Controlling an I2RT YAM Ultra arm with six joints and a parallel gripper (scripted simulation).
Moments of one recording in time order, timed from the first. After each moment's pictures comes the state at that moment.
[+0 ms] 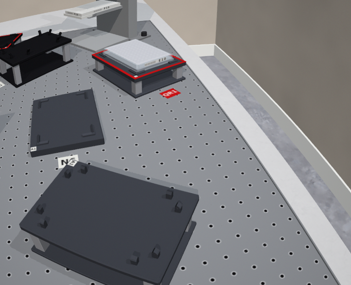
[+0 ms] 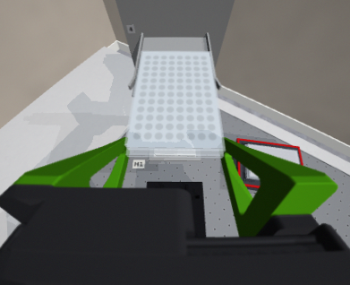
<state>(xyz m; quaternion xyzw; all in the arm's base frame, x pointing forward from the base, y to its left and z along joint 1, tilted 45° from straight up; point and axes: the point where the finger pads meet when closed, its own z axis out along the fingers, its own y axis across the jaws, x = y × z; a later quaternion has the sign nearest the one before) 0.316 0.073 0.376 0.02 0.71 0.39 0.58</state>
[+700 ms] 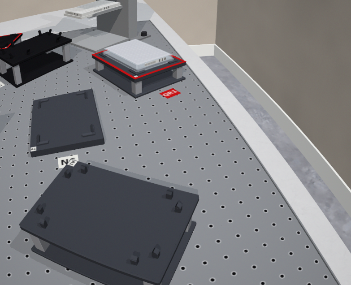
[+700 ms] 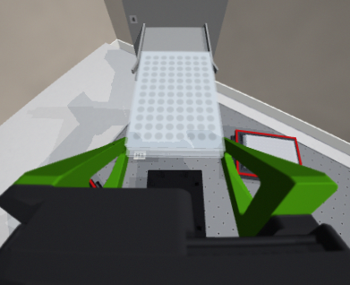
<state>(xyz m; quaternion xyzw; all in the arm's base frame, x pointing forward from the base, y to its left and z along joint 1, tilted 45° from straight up) 0.293 0.068 0.366 0.02 0.71 0.39 0.58</state>
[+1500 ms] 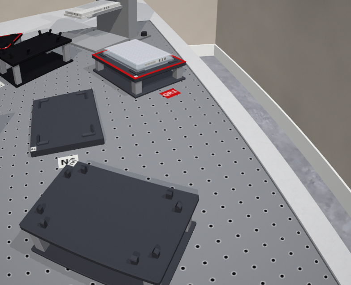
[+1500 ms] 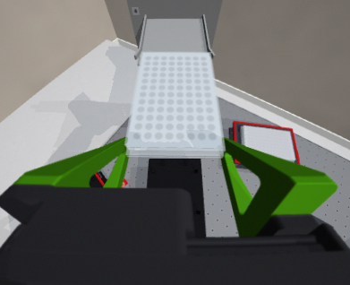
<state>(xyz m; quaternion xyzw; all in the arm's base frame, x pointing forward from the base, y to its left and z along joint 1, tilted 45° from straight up) 0.269 0.061 0.356 0.02 0.71 0.39 0.58</state>
